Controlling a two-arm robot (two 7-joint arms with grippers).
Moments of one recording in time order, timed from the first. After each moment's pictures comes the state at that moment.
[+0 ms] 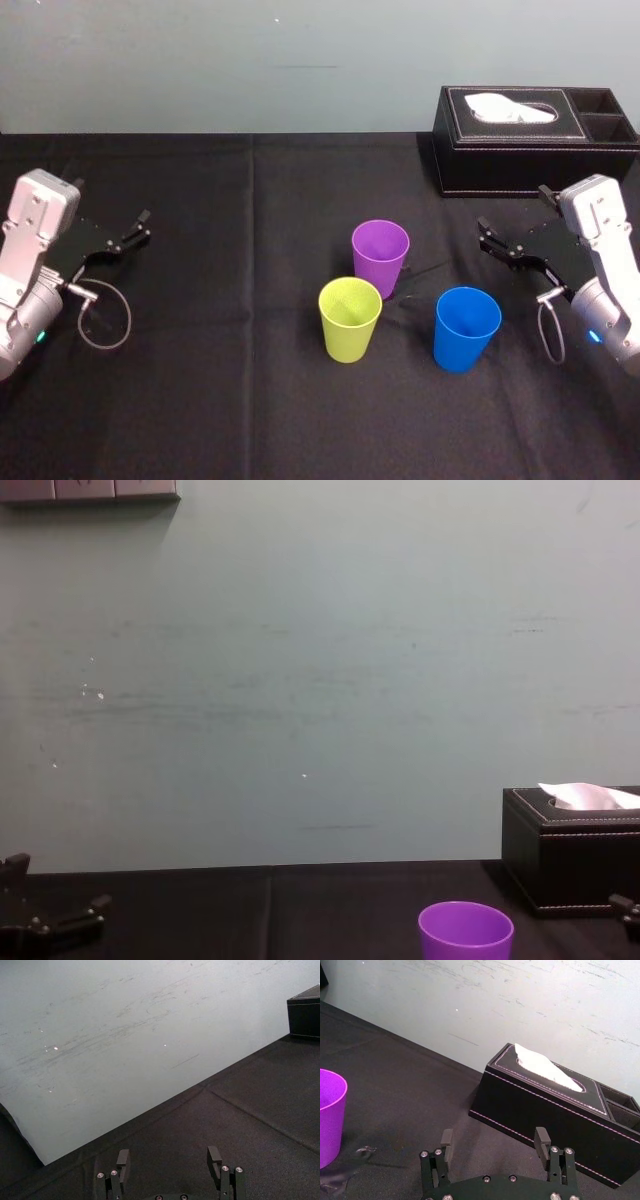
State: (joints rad) left arm -0.20 0.60 0.45 -1.41 -0.25 -0.12 0.03; right arm 0.20 0.60 -0.45 -1.41 0.25 -0.12 -0.03
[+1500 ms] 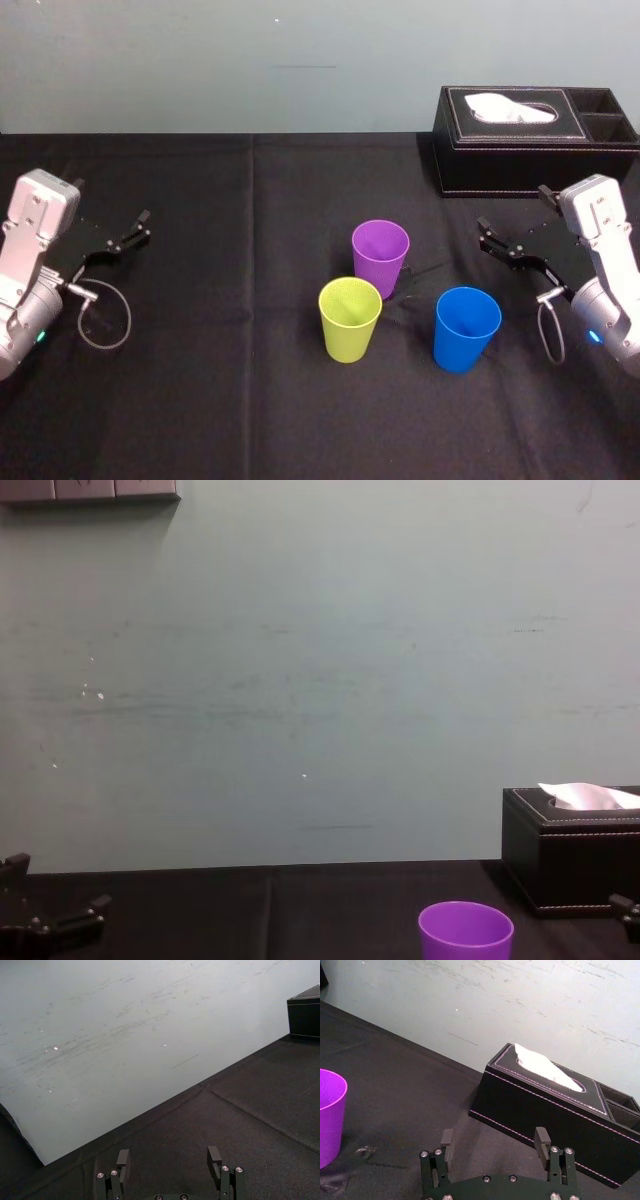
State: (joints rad) left arm -0.20 0.60 0.45 -1.41 -0.25 -0.12 0.03; right arm 0.20 0.60 -0.45 -1.41 0.25 -0.12 -0.03
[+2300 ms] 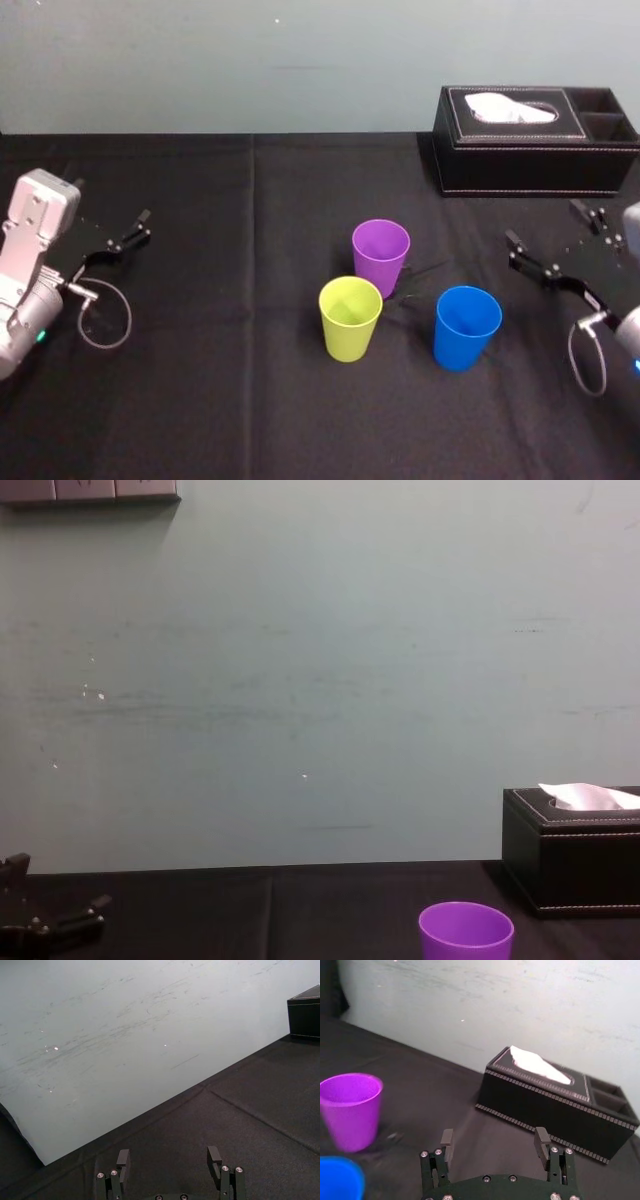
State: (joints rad) left arm -0.20 0.60 0.45 -1.41 -0.25 -0.12 0.03; right arm -0.01 0.69 -0.31 -1.60 0.35 -0.15 0.02
